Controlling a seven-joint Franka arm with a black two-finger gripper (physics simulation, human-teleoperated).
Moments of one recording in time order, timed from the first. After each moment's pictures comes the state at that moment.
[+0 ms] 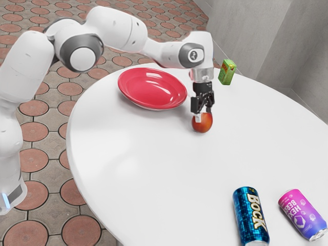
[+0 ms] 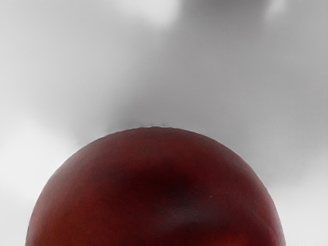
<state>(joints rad) 0.32 0.50 -0.14 -1.41 -0.44 1.94 -1.88</state>
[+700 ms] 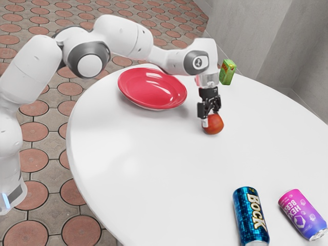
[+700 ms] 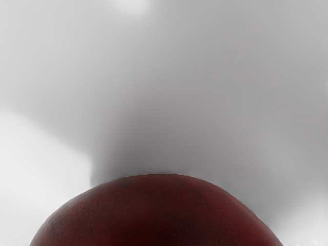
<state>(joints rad) 0.31 0.58 -0.15 -1.33 -0.44 2.00 -1.86</state>
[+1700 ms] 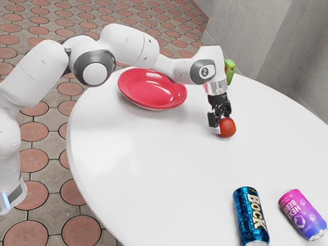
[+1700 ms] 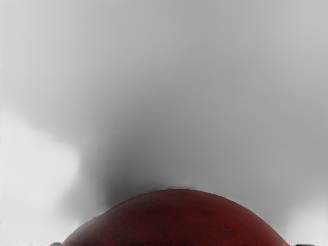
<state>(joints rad) 0.25 0.66 -0.16 -1.25 -0.45 2.11 -1.88</state>
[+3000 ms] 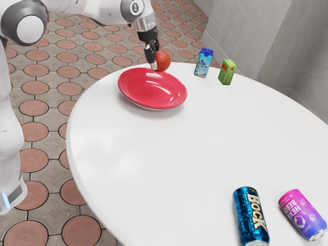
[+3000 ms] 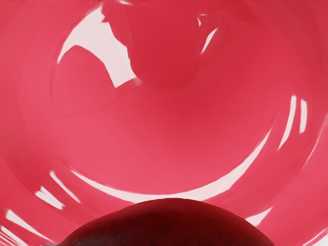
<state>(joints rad) 0.35 -0.06 0.22 -1.91 -0.44 2.10 -1.98</state>
